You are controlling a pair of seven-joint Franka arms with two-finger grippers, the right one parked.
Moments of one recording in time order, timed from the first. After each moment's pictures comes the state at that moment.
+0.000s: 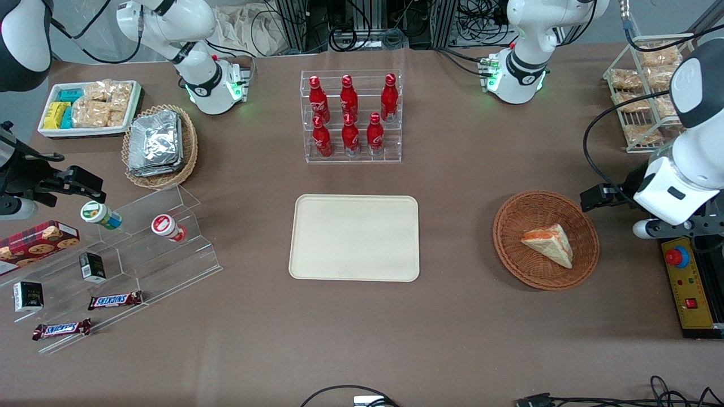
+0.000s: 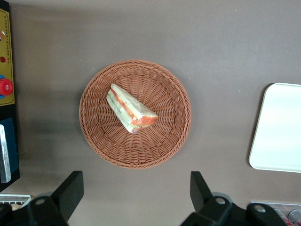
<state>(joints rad) 0.06 0.18 -0.15 -1.52 0.02 1.62 -0.15</state>
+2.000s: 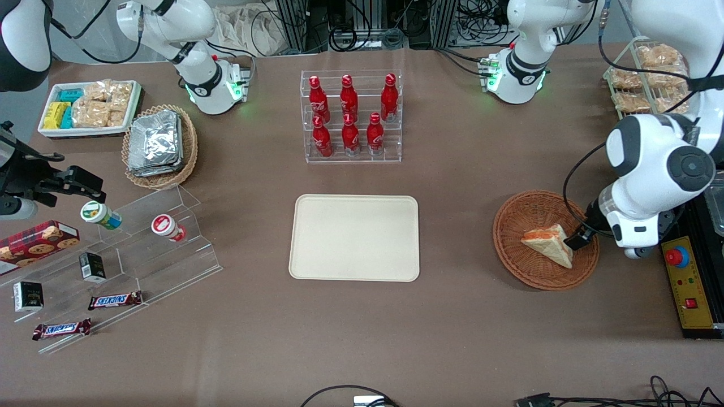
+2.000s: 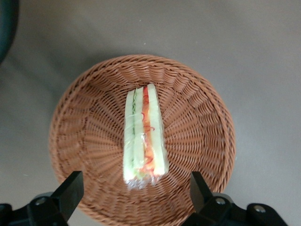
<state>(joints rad) 0.11 0.21 -0.13 -2.02 0.05 2.23 -0.92</state>
